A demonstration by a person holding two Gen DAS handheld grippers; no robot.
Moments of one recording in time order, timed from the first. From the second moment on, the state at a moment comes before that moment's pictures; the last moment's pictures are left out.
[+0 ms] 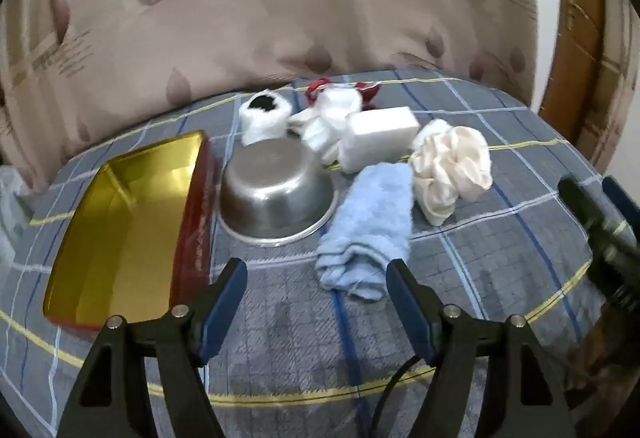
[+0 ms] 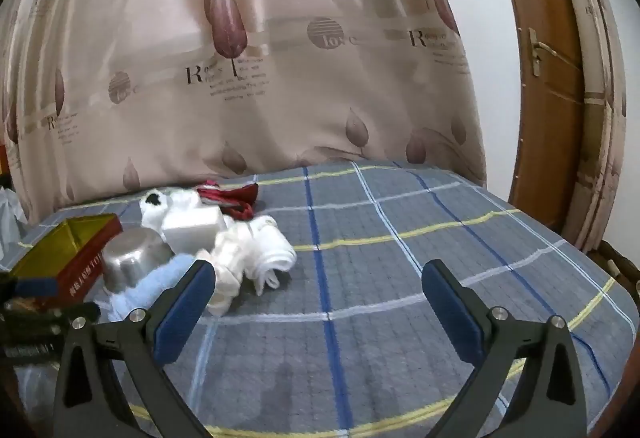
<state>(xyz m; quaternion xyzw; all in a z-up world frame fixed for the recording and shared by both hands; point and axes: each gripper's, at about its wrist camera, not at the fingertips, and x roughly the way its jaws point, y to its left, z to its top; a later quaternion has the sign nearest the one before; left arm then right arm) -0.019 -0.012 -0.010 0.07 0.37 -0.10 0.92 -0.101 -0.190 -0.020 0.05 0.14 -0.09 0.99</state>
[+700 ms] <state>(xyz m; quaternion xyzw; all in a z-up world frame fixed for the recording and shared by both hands) 0.025 -0.043 -0.010 0.16 0.42 -0.12 0.89 -0.101 -0.215 -0.038 0.10 0.15 -0.07 0.98</state>
